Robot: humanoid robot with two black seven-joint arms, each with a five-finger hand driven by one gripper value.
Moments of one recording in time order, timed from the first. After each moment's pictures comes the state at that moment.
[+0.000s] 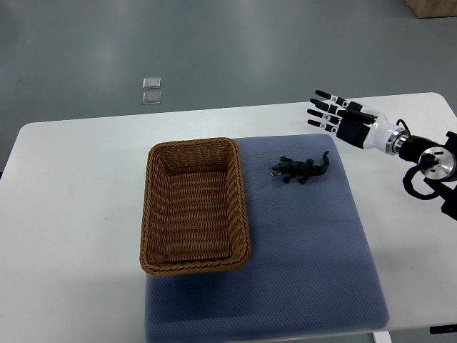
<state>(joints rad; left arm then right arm) 0.03 0.00 -0.04 -0.18 0.06 0.11 0.01 0.87 -0.34 0.36 0.48 0.29 0.57 0.02</state>
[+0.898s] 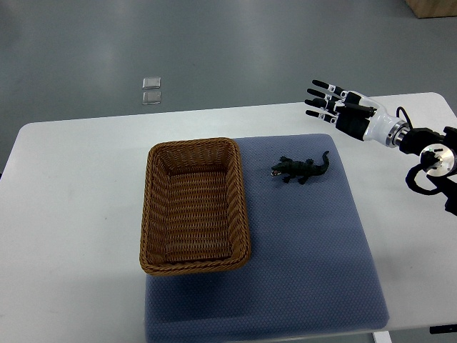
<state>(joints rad) 0.02 0.00 -0.05 -0.16 0.06 0.11 0.01 0.90 -0.35 0.35 0.49 0.11 0.61 0.15</state>
